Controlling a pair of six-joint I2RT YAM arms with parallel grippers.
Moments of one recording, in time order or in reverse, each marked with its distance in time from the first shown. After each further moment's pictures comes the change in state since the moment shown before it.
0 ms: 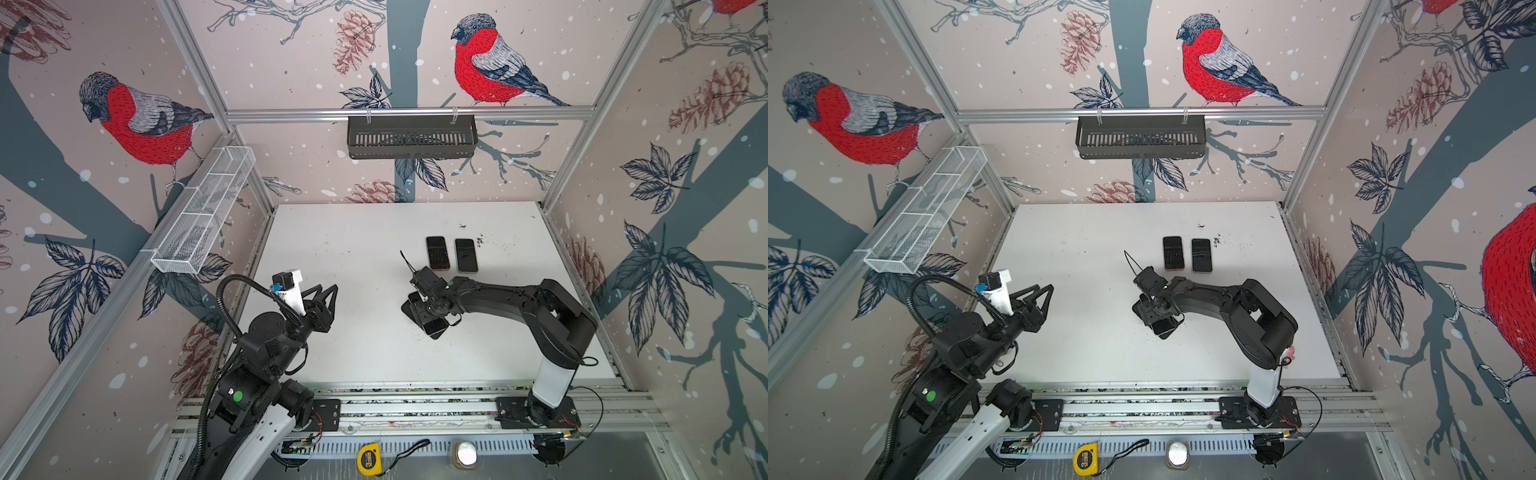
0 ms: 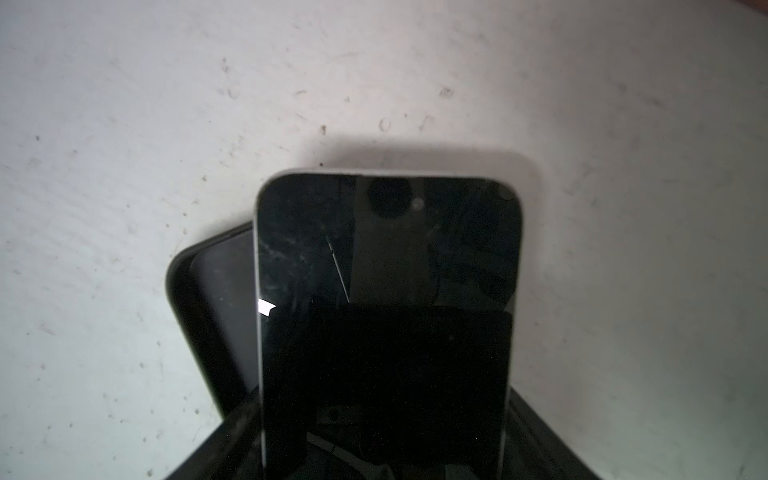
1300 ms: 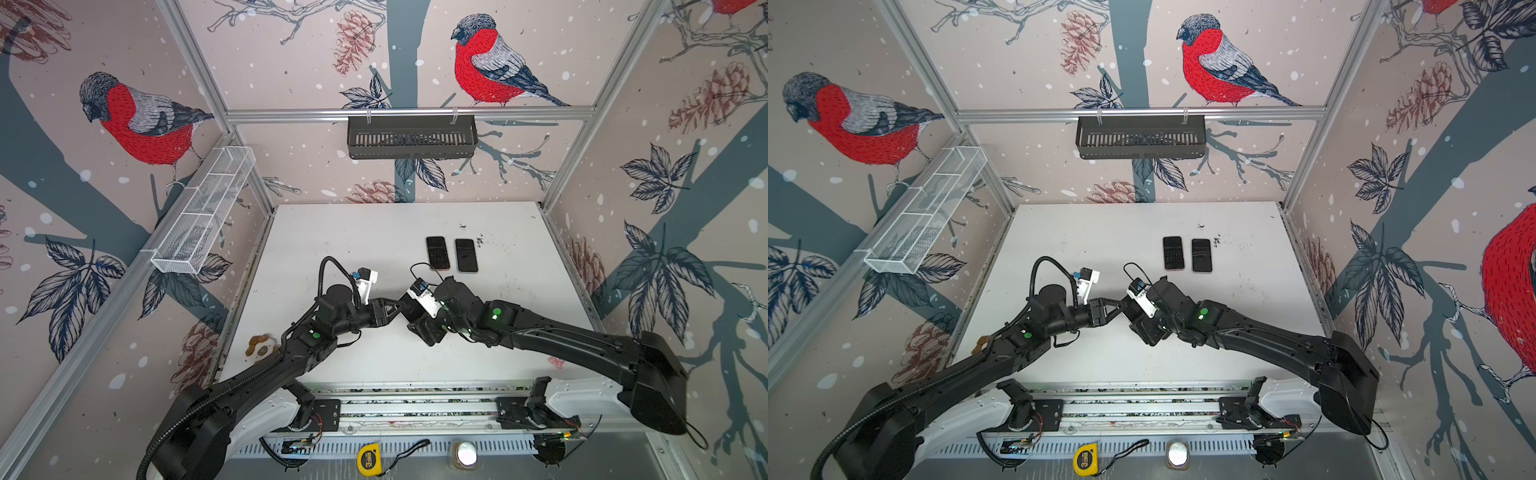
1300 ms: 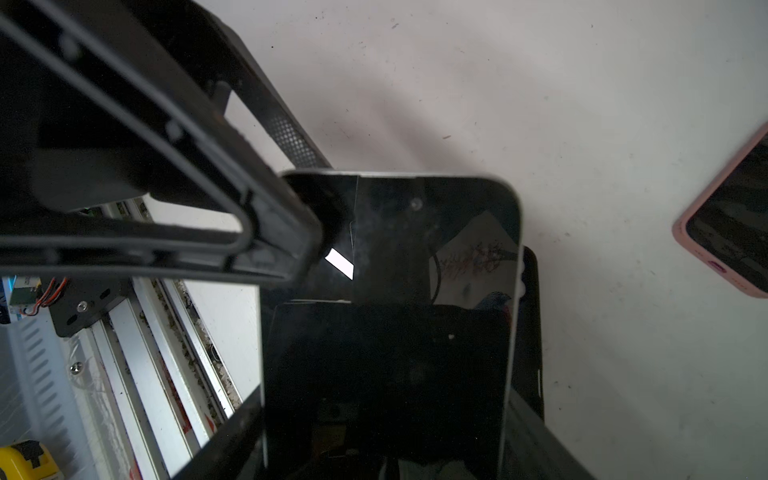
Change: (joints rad) left arm -0.151 0.671 -0.240 0.763 0.583 -0.432; right arm 0.168 -0.537 -0.212 0.116 -0.137 -0.230
